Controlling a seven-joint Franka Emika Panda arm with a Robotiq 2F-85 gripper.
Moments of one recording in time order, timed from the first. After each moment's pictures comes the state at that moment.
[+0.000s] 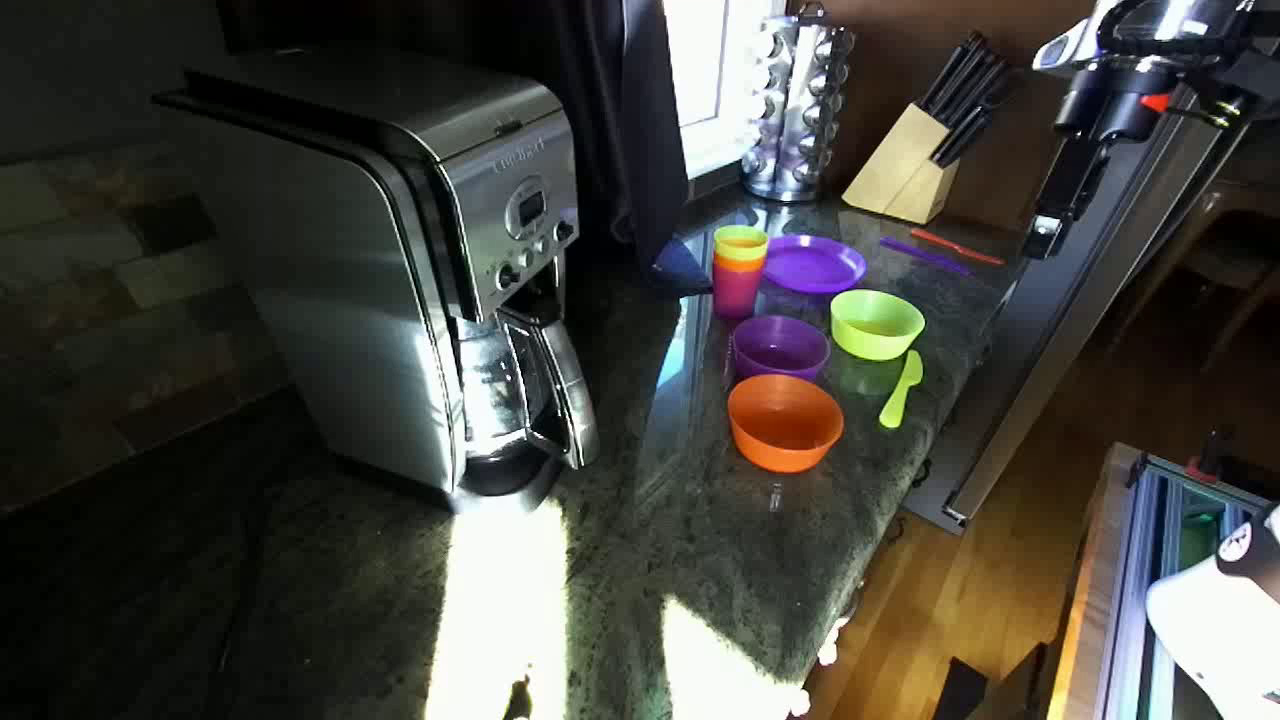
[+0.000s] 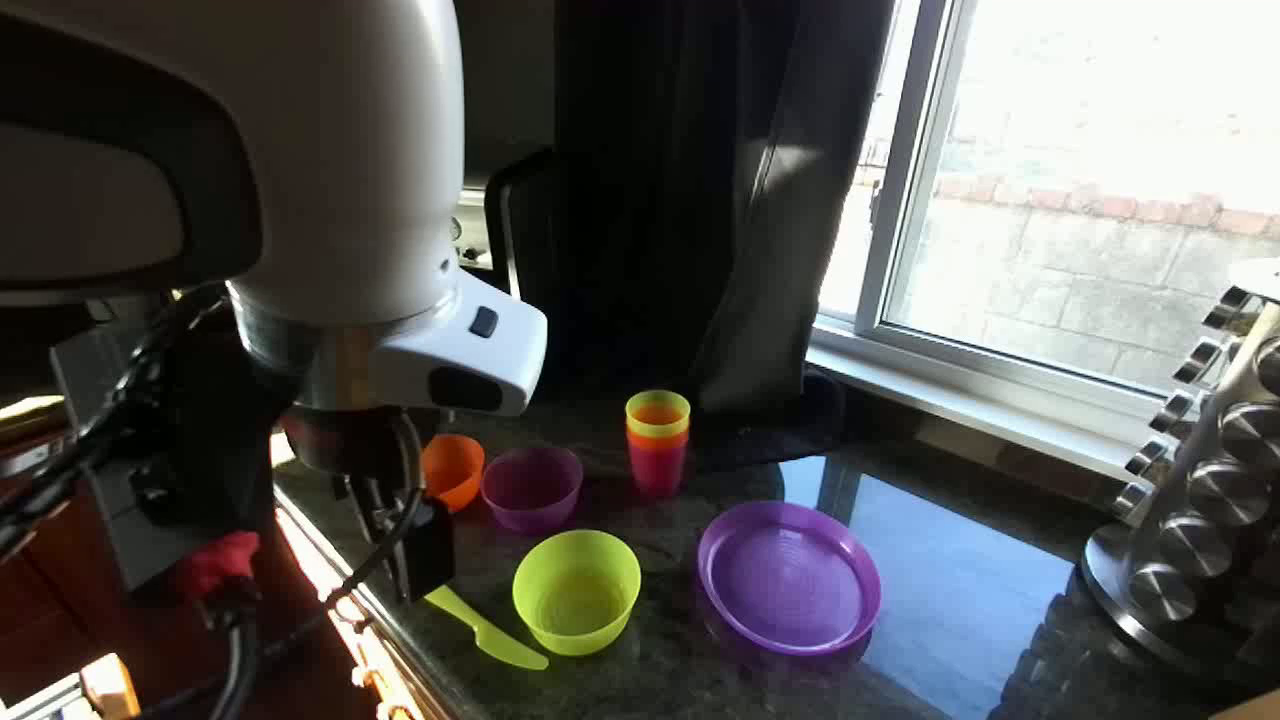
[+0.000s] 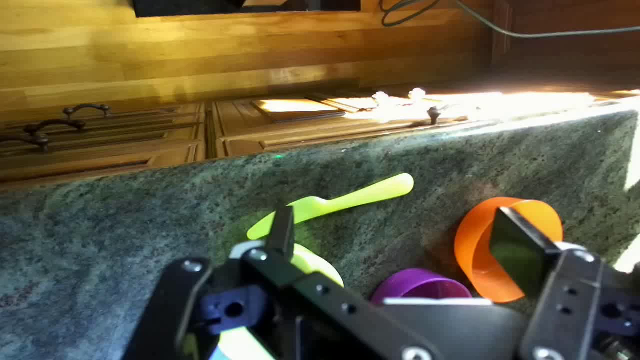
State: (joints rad) arm -0.12 -0.72 -0.35 -2.69 0.02 1.88 -0.34
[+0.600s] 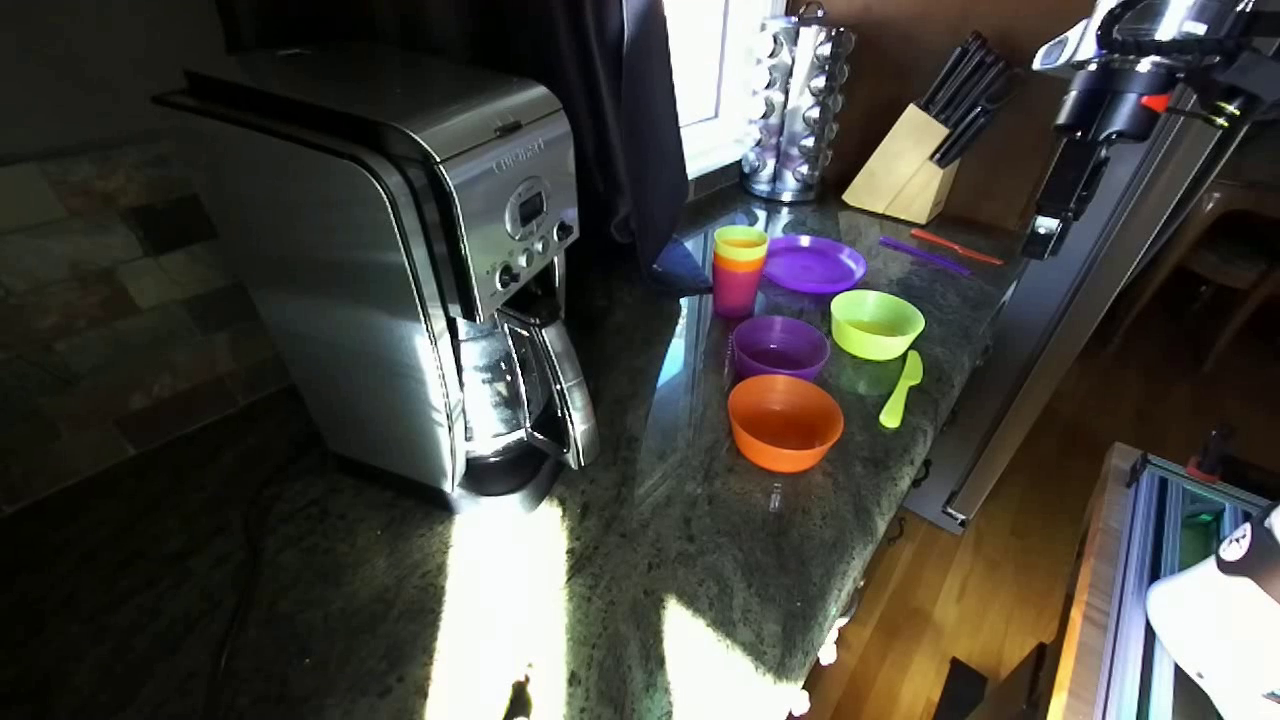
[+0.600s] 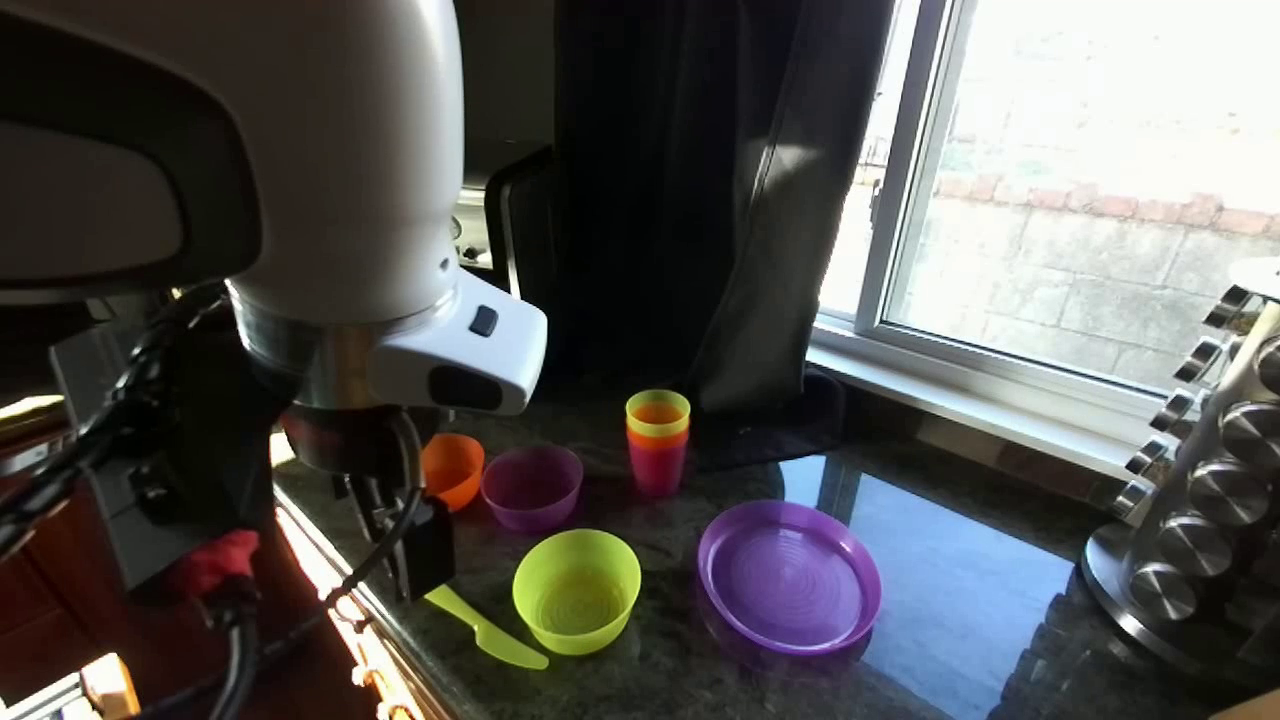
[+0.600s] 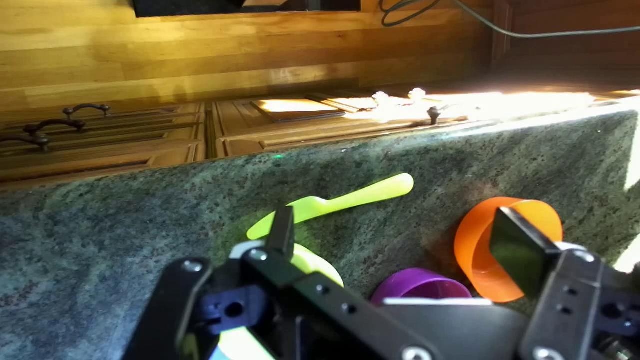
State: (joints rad) arm -0.12 -0.72 -0.35 -2.69 0.02 1.88 -0.34
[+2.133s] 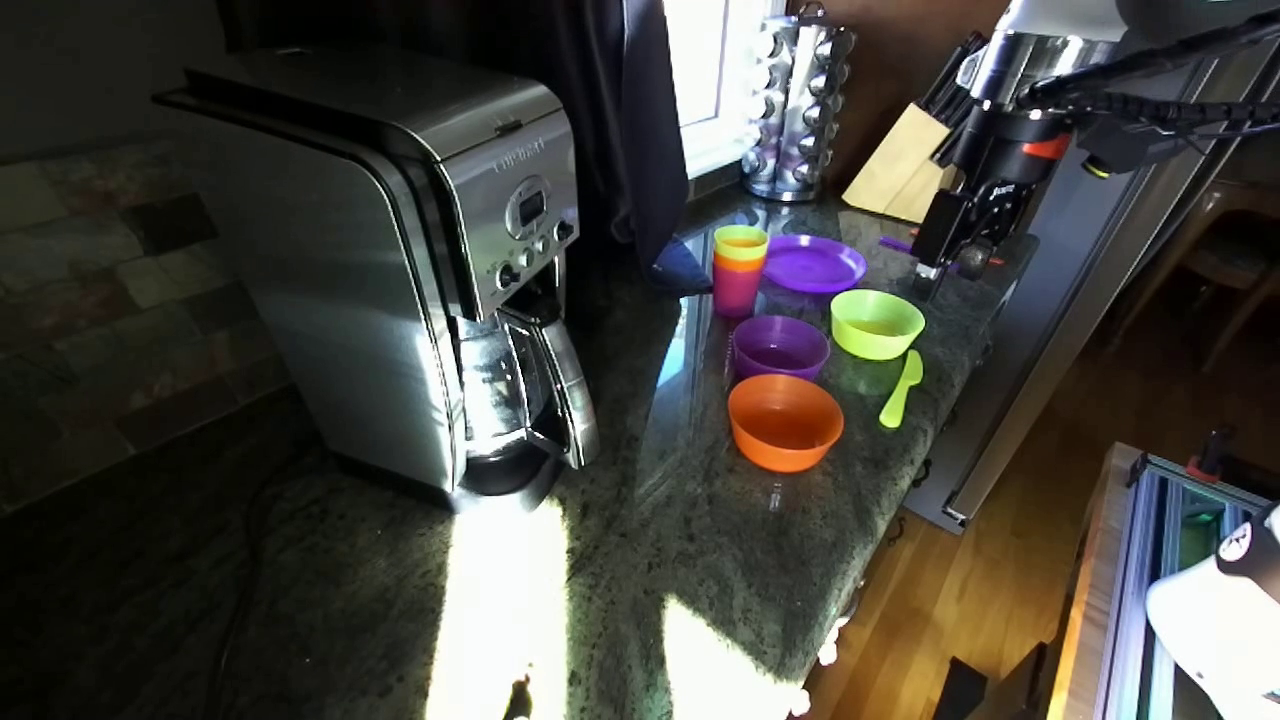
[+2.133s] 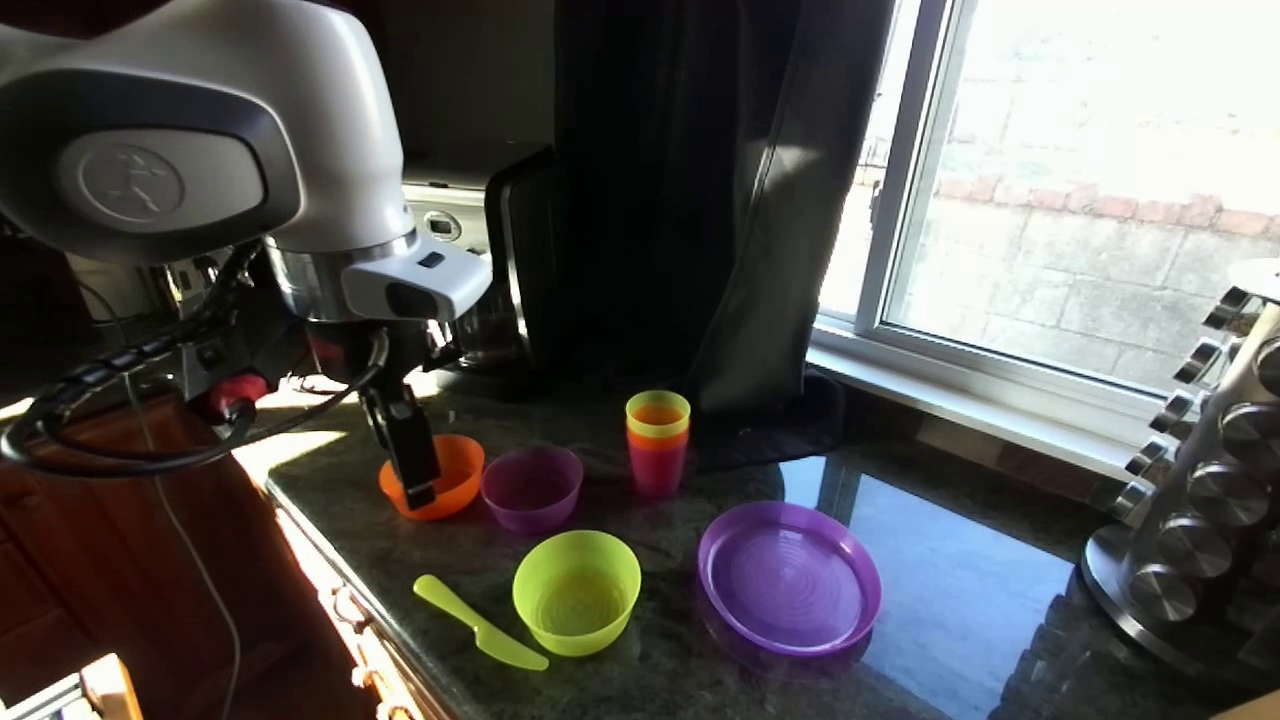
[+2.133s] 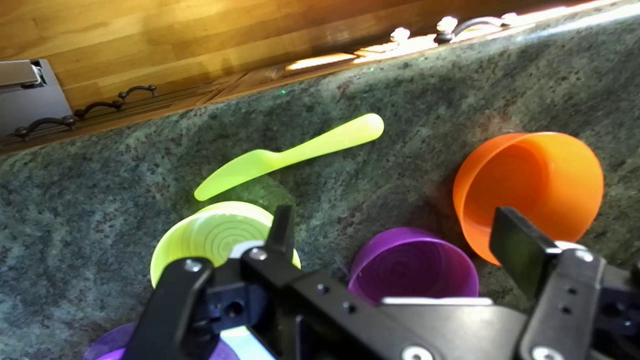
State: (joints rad) arm -0.10 -0.66 0.02 -2.75 0.09 2.13 0.08
